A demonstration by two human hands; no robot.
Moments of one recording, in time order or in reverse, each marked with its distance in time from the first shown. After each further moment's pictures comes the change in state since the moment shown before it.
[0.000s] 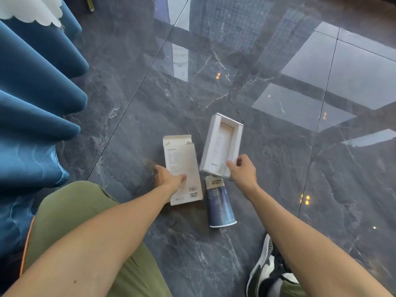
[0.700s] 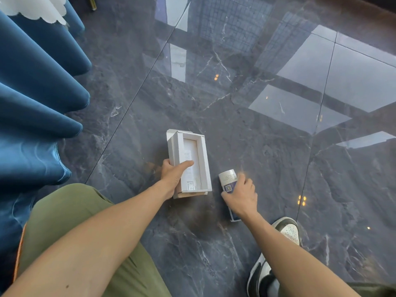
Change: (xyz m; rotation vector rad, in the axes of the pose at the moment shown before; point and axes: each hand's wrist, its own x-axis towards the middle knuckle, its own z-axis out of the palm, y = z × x) left_hand -0.009 0.006 -0.018 -0.469 -0.267 -0.023; right_hand -0.050 0.047 0.018 -0.606 -0.058 -0.042
